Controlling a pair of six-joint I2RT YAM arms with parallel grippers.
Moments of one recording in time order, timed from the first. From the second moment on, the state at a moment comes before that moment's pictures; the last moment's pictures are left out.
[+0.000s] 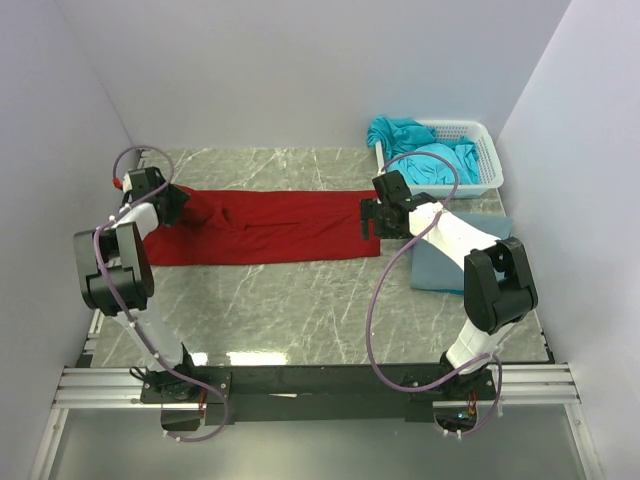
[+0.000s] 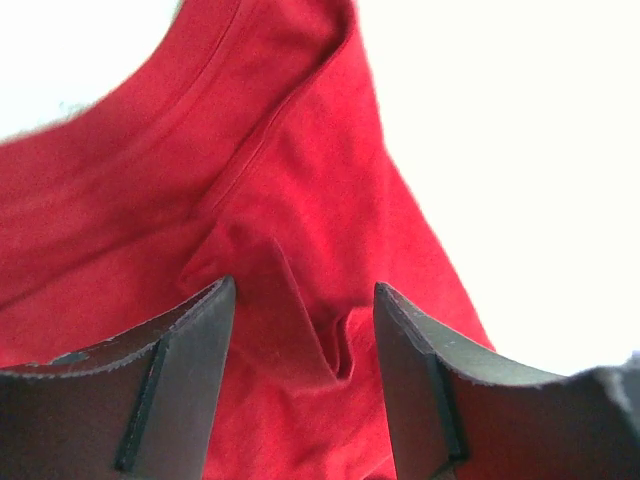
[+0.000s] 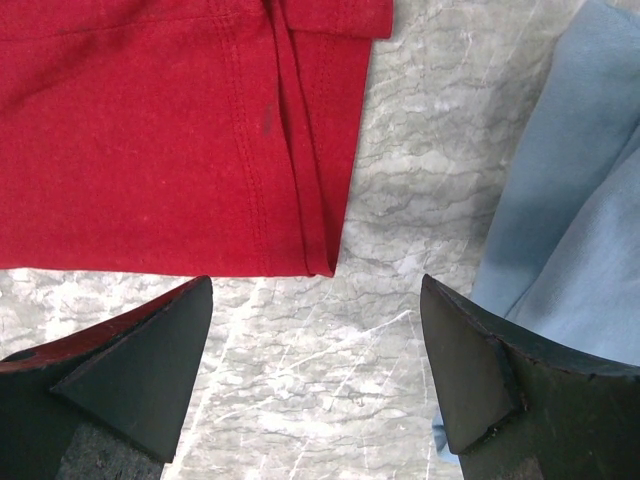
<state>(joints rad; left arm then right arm) 0.23 1.83 1.15 -0.07 0.02 -0.83 0.40 1.70 1.22 -0.55 0.14 0.31</state>
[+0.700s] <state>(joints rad) 0.24 2.05 1.51 -0.09 0.08 -0.77 0.40 1.70 1.22 -0.57 0.18 0.30</state>
